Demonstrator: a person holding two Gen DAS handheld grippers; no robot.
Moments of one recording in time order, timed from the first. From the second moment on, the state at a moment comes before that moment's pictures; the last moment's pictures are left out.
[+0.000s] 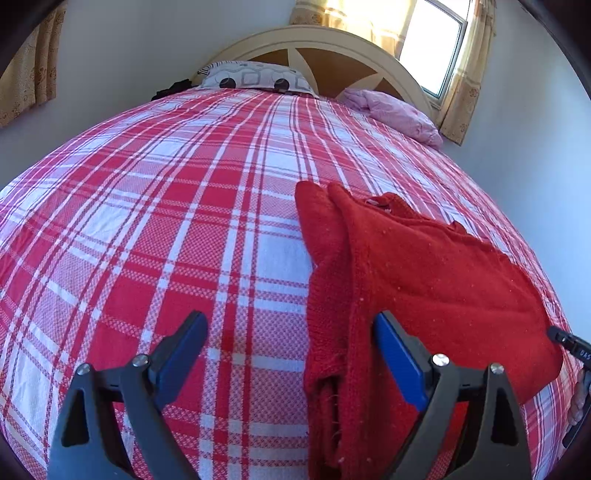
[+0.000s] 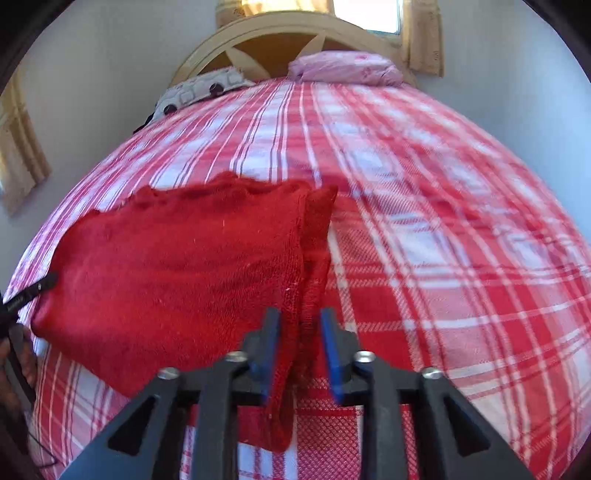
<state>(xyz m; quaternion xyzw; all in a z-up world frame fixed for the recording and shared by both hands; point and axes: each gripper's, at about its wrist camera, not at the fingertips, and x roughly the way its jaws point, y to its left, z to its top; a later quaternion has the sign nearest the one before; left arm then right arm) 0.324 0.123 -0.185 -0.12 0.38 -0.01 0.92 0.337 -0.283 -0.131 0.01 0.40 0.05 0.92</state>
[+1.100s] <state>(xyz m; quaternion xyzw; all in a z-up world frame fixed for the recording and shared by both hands) 0.334 0.115 -0.196 -0.09 0.41 0.00 0.91 0.321 -0.072 -0.176 -0.12 0.40 0.19 0.89</state>
